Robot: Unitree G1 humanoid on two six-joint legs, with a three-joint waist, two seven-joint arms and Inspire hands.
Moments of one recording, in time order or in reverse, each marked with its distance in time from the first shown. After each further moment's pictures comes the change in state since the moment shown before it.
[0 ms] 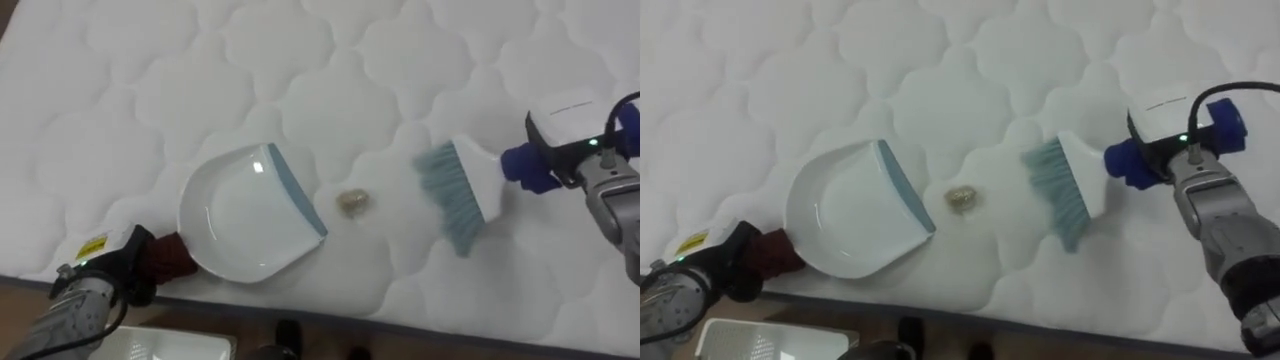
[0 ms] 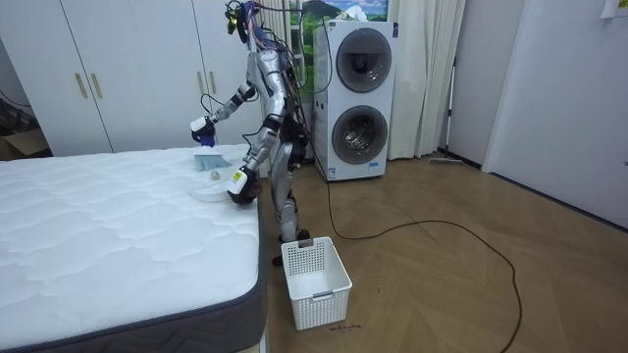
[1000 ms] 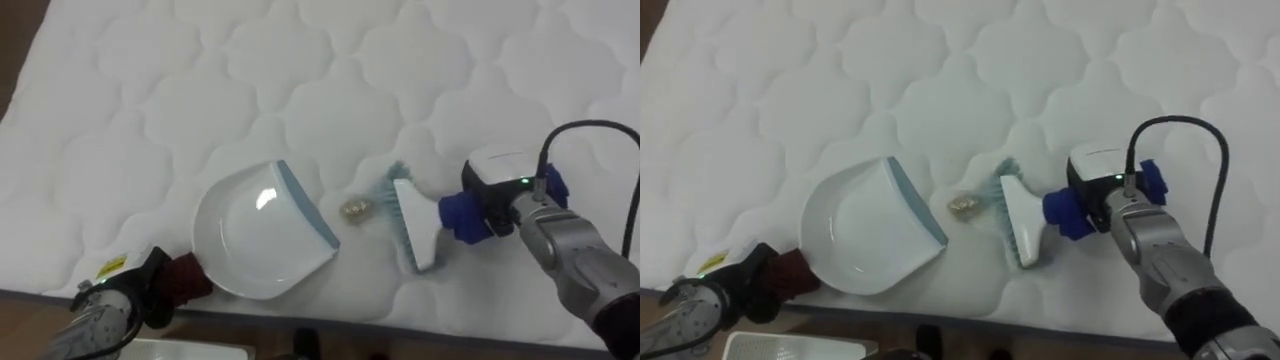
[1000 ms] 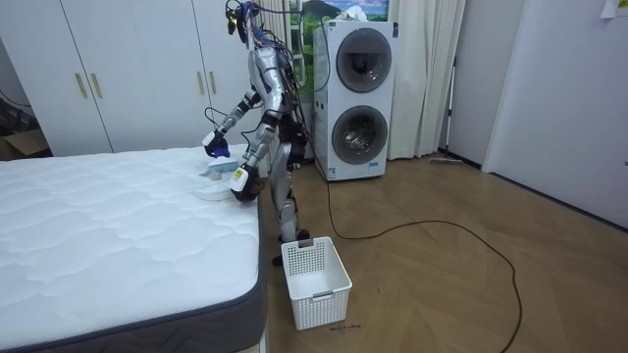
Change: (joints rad) left arm 0.029 -0.040 -0.012 -0.003 -0.036 0.041 -0.072; right arm 0.108 0.142 0.049 -0.197 0.075 0.044 0.308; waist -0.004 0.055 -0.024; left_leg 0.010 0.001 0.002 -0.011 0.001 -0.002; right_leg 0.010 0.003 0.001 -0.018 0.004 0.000
